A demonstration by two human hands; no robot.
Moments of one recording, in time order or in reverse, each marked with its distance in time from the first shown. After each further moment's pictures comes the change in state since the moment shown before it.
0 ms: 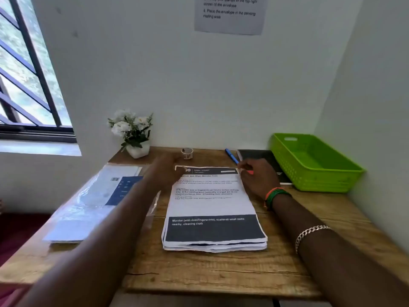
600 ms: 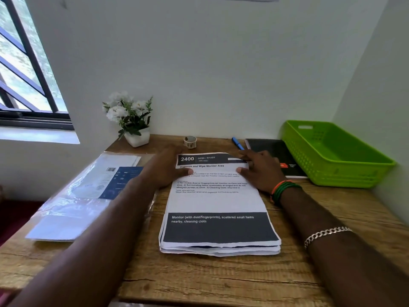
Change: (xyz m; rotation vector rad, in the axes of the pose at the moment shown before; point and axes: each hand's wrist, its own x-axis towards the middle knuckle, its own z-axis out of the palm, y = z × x) left_hand 0.007 -0.011 0.011 0.114 -0.089 0.014; right_hand 0.012 -0.004 0.014 -0.212 -0.245 -0.029
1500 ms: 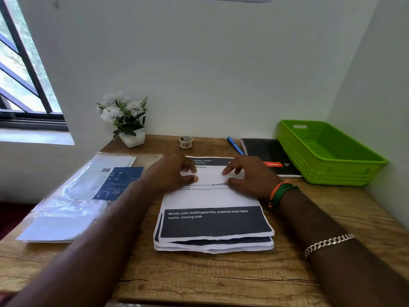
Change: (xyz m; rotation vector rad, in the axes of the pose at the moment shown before) left_hand -0.018 0.029 -0.003 -0.034 -0.143 0.127; right_hand -0.024 -0.019 -0.013 0.217 -0.070 -0.310
